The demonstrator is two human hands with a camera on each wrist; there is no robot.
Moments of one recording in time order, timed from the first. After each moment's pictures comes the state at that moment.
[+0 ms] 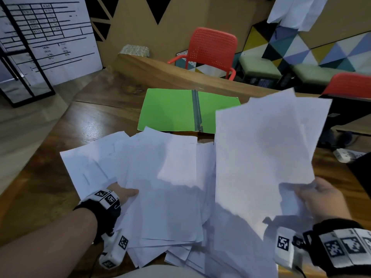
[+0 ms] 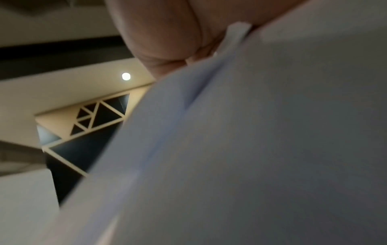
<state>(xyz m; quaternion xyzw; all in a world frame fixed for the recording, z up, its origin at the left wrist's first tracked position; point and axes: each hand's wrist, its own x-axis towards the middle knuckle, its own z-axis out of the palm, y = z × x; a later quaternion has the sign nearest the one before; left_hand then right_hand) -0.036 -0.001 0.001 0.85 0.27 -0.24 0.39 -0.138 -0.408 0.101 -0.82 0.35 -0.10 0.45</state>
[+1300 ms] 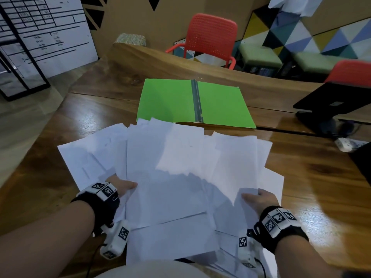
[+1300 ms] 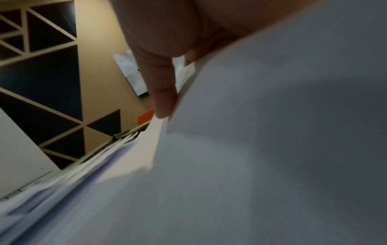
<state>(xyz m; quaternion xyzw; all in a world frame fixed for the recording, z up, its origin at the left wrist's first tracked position) -0.027 0.010 -0.019 0.85 0.28 -0.25 0.39 -0.114 -0.360 0.002 -0.81 0.43 0.12 0.39</state>
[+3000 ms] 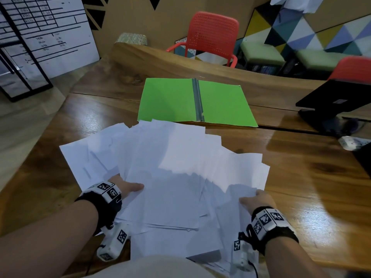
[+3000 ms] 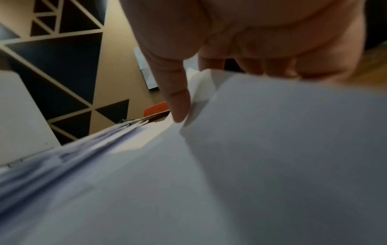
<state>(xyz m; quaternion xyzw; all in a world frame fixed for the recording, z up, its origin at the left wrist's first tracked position) -0.025 0.024 -0.045 0.87 0.23 -0.24 0.37 -0.111 -0.341 -0.006 -0.83 0.44 0.17 0.30</state>
